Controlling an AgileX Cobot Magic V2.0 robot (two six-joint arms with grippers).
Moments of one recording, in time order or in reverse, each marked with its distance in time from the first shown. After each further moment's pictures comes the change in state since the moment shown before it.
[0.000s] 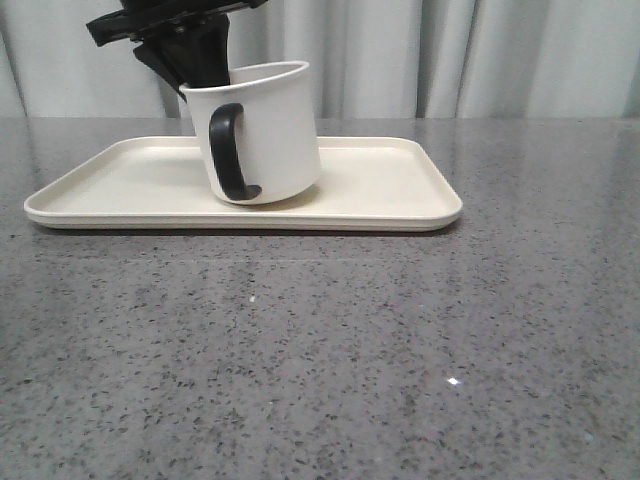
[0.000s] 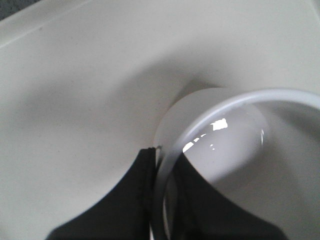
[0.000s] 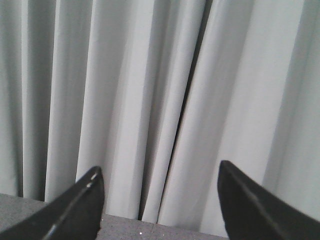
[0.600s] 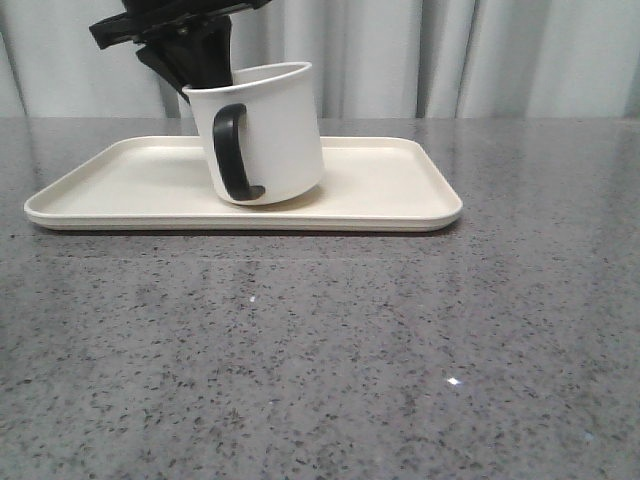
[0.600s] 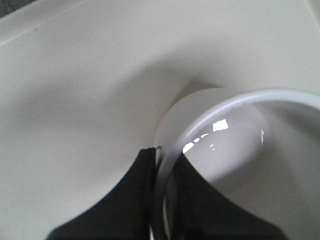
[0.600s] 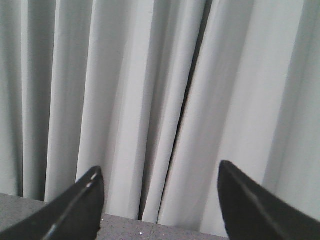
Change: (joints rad) left arm 0.000 0.004 -0.002 -0.010 -0.001 0.000; right arm 0.000 0.000 0.000 0.000 0.000 0.000
